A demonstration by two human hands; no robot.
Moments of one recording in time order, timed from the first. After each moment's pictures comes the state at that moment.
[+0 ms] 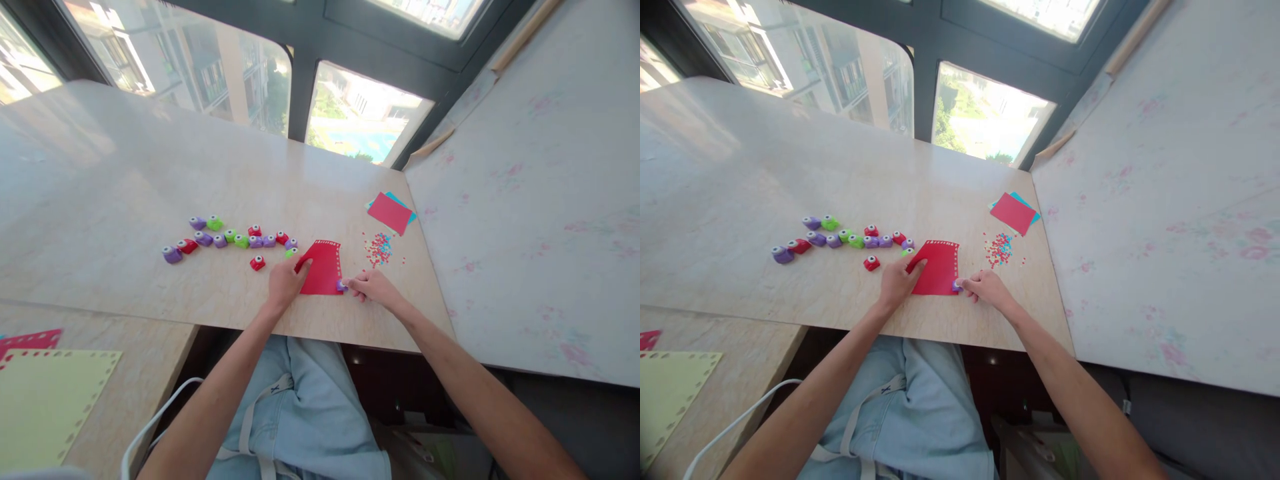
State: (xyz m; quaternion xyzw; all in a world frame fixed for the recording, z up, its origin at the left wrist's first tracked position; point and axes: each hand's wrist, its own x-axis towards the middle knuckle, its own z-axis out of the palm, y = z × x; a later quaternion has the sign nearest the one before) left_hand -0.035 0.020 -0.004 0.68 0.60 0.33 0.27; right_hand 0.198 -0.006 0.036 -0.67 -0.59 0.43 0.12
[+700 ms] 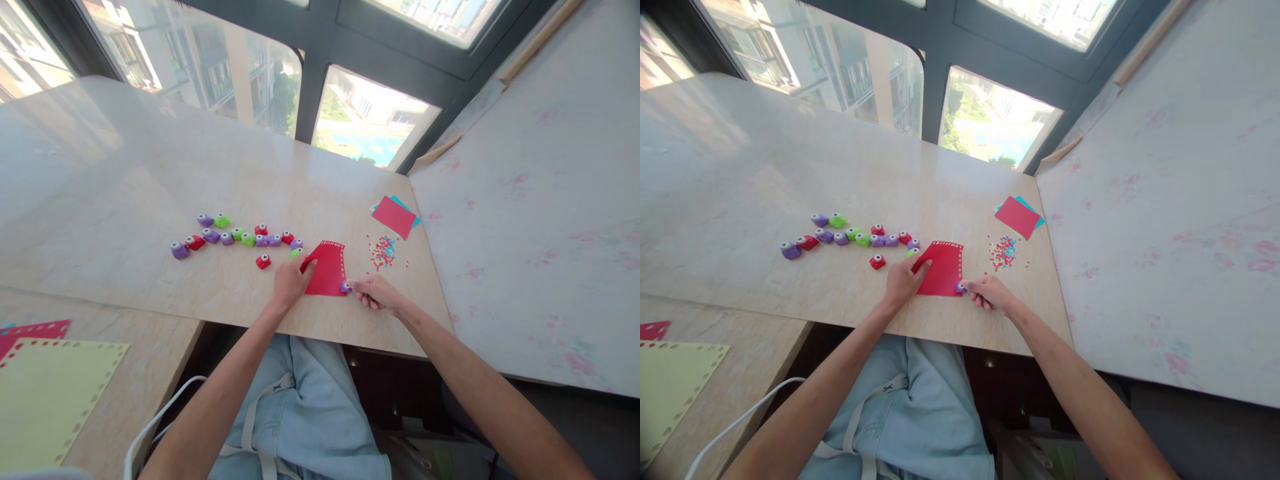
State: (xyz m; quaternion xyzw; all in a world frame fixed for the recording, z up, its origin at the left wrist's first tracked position) left_hand -0.035 0.020 -0.002 0.68 0.60 0.33 0.27; right_hand 0.198 -0.007 0.037 -0.68 -0.47 0.55 0.11
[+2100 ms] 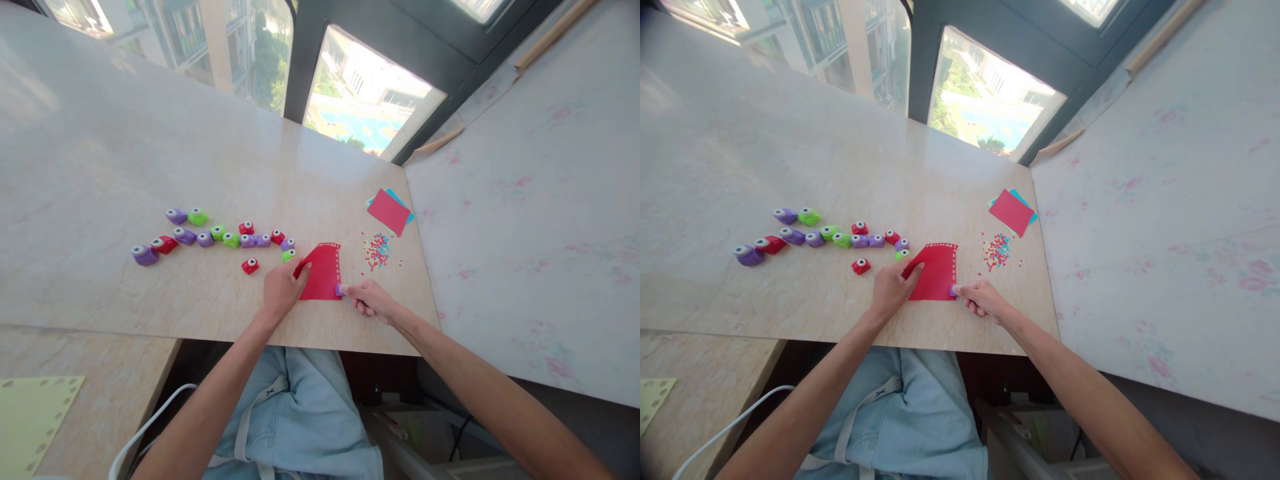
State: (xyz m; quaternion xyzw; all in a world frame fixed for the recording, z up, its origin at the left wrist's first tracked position) left_hand -0.035 0.022 0.000 0.68 0.61 0.30 0.27; right_hand 0.190 -0.011 0.037 -0.69 -0.41 0.58 0.11
